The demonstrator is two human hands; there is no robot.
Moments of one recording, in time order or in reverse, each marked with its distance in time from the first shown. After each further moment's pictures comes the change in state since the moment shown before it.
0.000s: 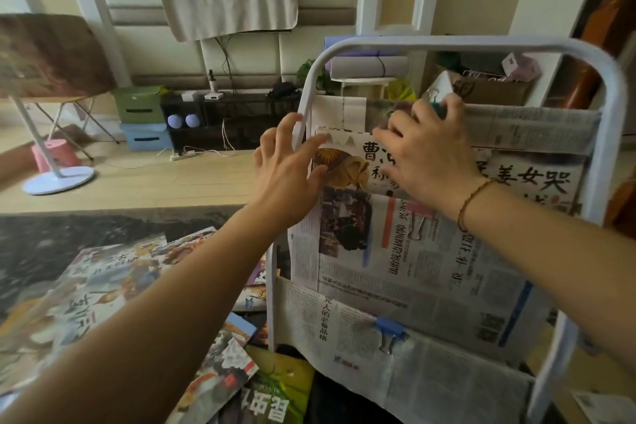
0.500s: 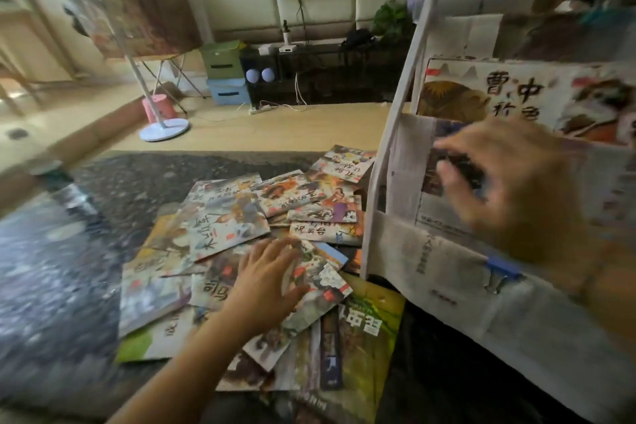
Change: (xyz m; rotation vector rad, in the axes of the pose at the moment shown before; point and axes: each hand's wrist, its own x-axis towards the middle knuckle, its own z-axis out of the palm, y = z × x) left_hand -0.258 -0.127 -0.040 0.160 -0.569 -0.332; right_hand -0.072 -0.103 -0.044 0.817 0.312 0.007
